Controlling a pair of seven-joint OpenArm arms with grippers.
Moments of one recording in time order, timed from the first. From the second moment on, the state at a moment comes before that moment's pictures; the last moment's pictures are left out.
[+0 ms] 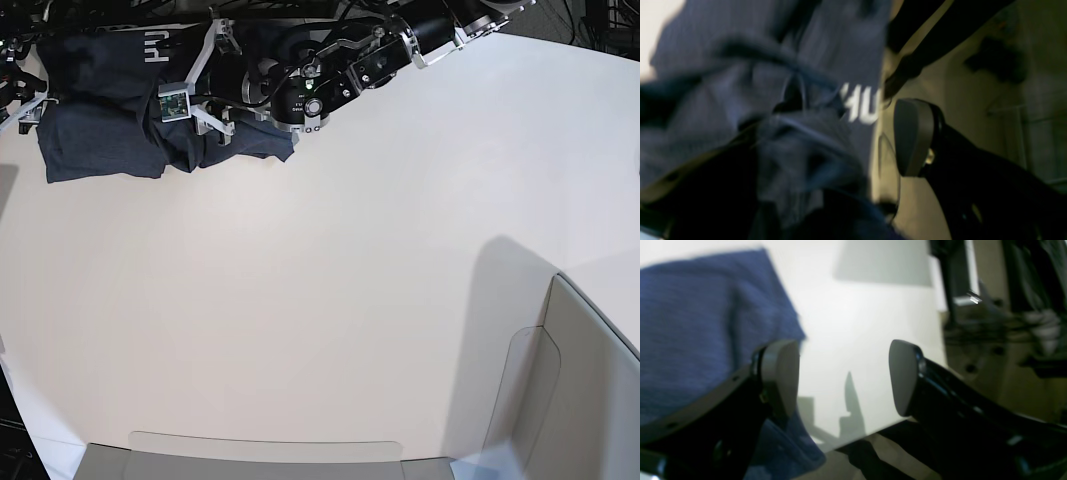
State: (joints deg) left arm -10.0 -2.5 55.8 102.1 -37.3 -23.3 54.2; right arm -16.5 9.7 54.3 116.4 6.3 37.1 -61.9
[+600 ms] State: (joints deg) left arm -0.1 -13.6 35.9 110.5 -37.8 -4.6 54.4; right arm -16.7 9.8 54.4 113.1 8.2 37.2 -61.8
